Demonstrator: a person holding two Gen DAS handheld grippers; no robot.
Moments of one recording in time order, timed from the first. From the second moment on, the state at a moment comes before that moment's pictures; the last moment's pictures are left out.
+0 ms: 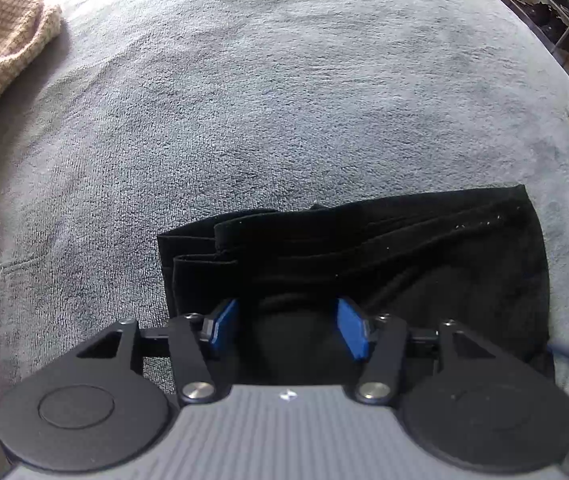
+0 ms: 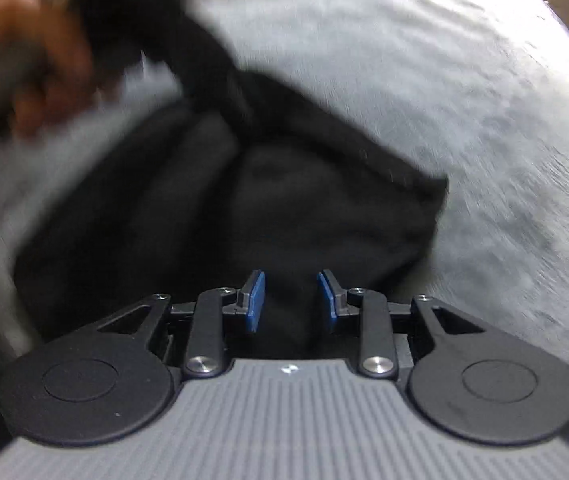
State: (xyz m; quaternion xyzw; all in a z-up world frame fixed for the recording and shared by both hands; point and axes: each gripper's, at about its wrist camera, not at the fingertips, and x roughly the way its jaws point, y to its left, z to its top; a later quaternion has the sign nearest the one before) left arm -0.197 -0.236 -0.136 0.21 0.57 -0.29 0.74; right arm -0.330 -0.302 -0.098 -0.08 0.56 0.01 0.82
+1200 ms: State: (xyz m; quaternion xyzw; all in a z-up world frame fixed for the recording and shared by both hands) left arm -0.201 -0.233 -0.133 0.21 0.56 -0.29 0.75; right arm -0.394 -0.246 -0.079 -0.01 0.57 0.05 0.82
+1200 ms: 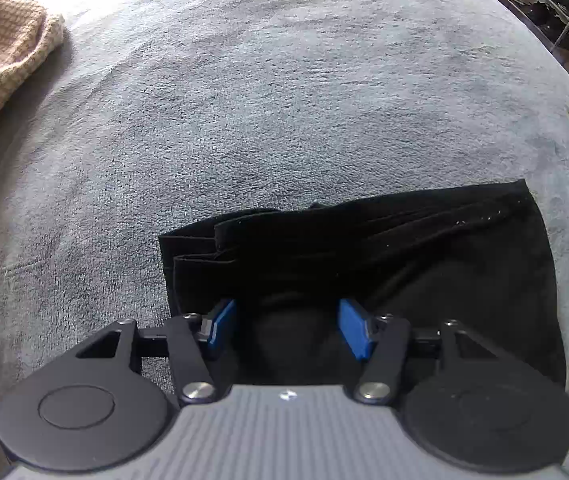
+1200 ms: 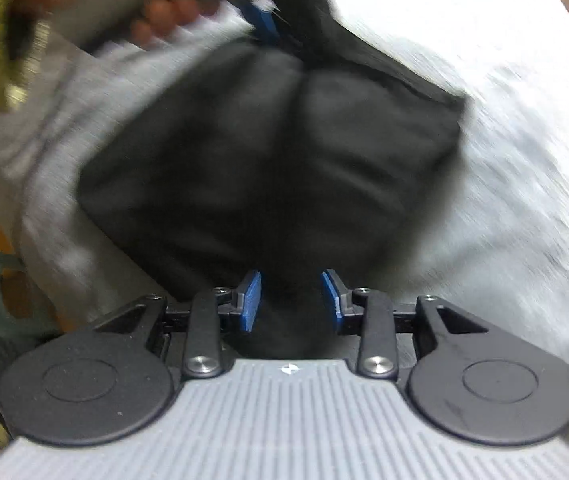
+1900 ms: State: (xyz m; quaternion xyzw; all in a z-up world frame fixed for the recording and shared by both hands) left arm -0.277 -0.084 -0.099 0.12 0.58 -0.28 0.76; right arm -0.413 -0.267 -0.100 0.13 0.57 -0.01 0.81
